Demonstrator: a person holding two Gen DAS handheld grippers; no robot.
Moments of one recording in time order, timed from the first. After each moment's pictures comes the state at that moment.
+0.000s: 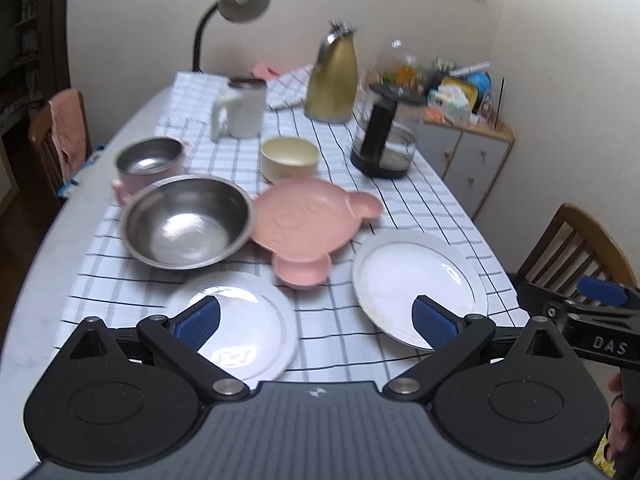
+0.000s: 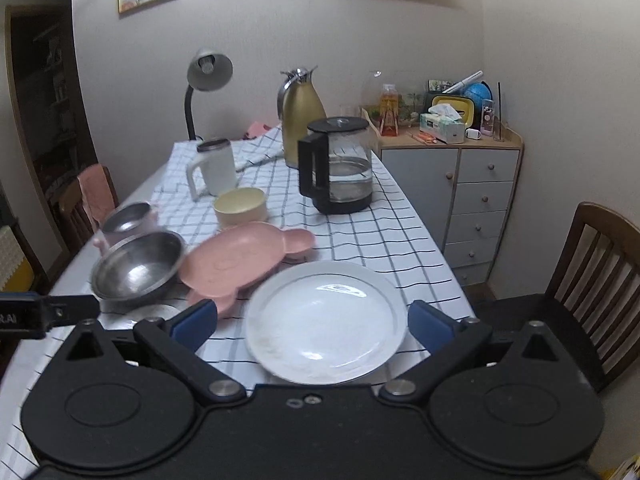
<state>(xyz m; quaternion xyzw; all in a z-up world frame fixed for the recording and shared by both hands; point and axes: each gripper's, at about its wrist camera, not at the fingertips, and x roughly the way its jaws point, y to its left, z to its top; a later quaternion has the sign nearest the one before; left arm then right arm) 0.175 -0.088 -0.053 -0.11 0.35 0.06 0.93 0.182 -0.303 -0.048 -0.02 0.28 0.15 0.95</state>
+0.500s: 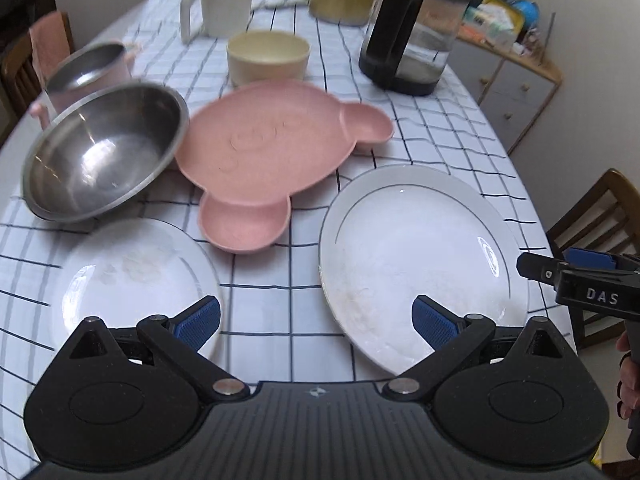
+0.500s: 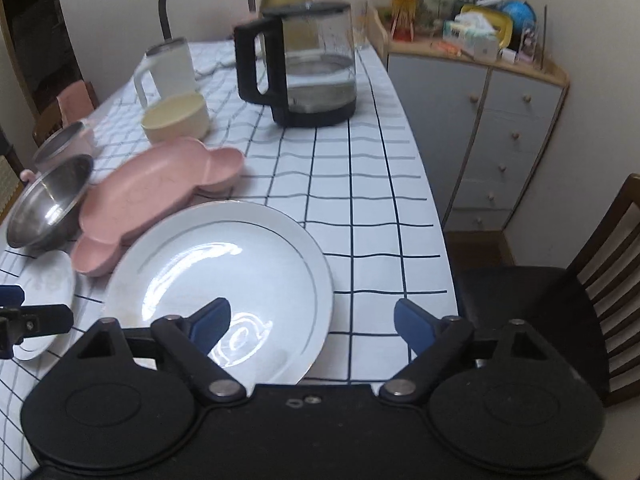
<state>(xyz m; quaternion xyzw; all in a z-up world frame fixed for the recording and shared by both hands) 0.295 -0.125 -0.139 -0.15 0.48 0.09 0.86 0.348 -0.350 -0.126 -0.06 0.42 0.19 0.88</state>
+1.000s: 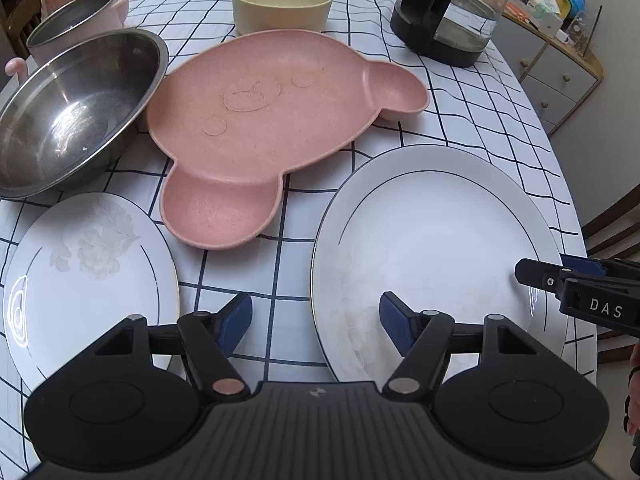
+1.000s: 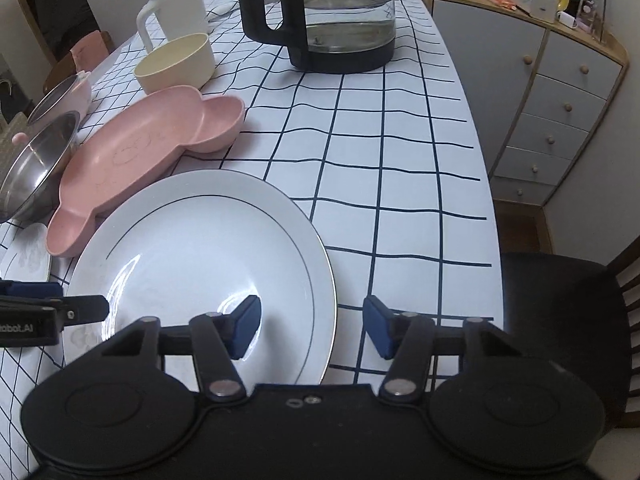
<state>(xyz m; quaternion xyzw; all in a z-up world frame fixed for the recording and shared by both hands) 0.341 -0.130 -0.179 -0.18 0.53 0.12 0.82 0.408 -0.339 -0.161 -0.08 0.49 0.24 0.83</state>
